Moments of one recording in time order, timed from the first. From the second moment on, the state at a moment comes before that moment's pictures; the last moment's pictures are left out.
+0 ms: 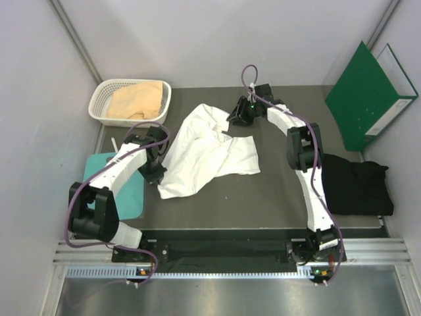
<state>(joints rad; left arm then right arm) -0.26 1.45 1.08 -1.10 -0.25 -0.99 0.29 2.54 2.13 -0.38 -0.56 0.64</state>
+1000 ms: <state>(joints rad) -0.12 1.75 1.44 -0.94 -0.25 -0.77 0.02 1.96 1.78 -0.41 -0.44 0.53</state>
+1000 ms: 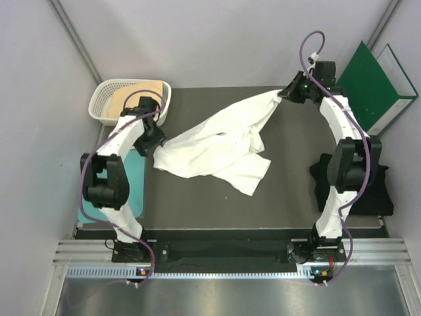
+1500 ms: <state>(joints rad) -0.41 2.08 1.93 -0.75 0.04 -0.47 0.04 2.02 1.58 -0.42 -0.45 0.49</state>
